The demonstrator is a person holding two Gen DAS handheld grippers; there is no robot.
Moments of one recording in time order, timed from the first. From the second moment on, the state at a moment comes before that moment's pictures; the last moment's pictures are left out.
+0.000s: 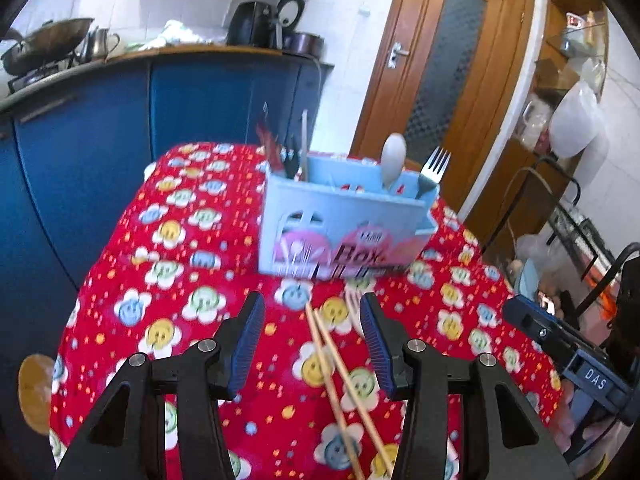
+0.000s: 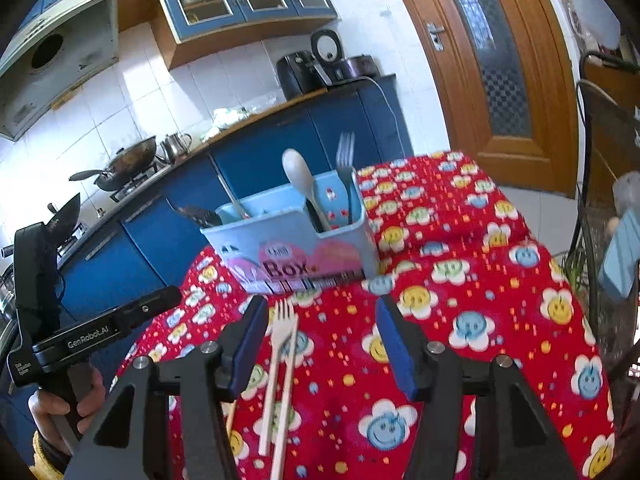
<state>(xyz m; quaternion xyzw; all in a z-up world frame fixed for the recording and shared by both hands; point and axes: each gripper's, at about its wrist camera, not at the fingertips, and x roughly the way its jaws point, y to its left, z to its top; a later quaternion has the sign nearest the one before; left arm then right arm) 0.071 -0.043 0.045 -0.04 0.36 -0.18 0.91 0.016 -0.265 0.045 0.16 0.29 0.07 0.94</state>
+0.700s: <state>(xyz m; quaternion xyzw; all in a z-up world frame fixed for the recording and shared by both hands) 0.072 -0.057 -0.007 0.00 0.46 -0.17 0.87 0.013 -0.274 0.009 0.18 0.33 0.07 0.92</state>
